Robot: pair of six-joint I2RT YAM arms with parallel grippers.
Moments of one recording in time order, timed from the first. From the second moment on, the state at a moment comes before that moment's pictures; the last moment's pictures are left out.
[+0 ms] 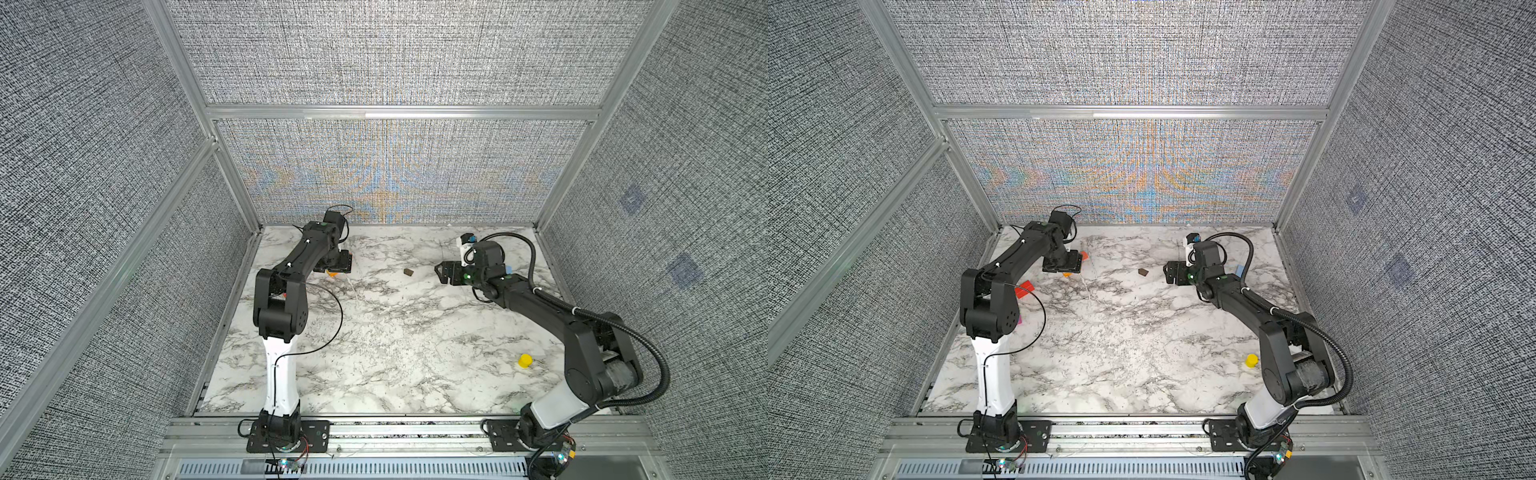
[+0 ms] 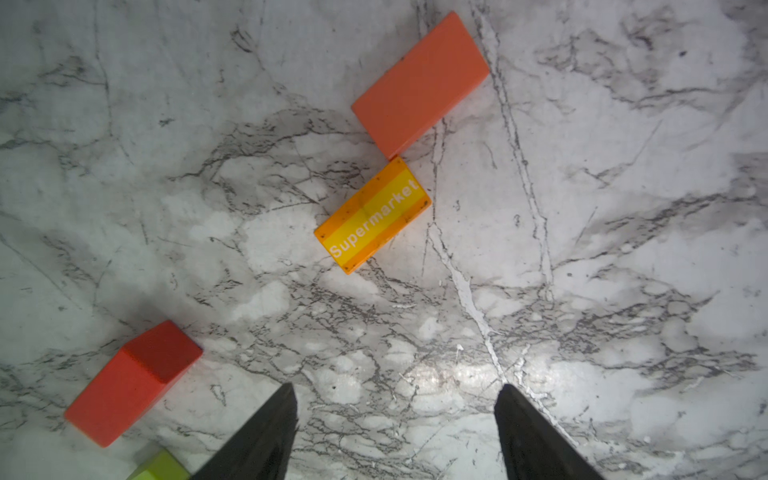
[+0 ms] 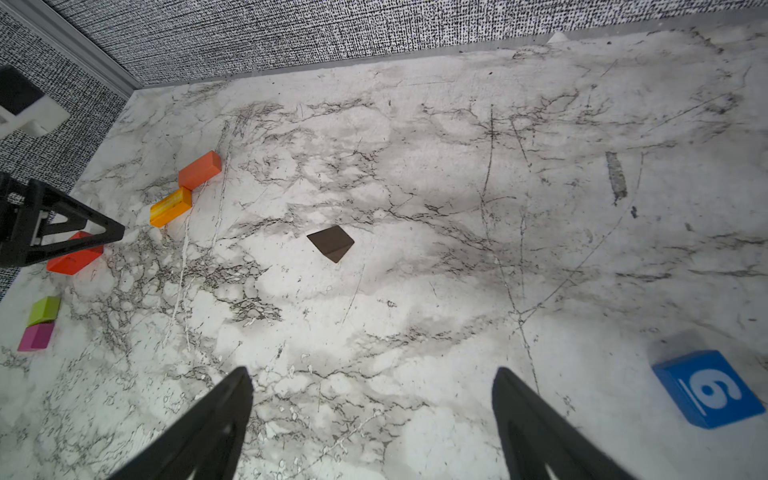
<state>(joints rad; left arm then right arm) -0.26 2.16 1.87 -1.02 -0.05 -0.18 0.30 1.60 1.04 -0.09 -0.16 0.27</state>
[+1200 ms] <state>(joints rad) -0.51 1.75 1.16 -0.15 0.13 -0.39 0.02 2.05 1.67 -0.88 -0.11 -0.08</state>
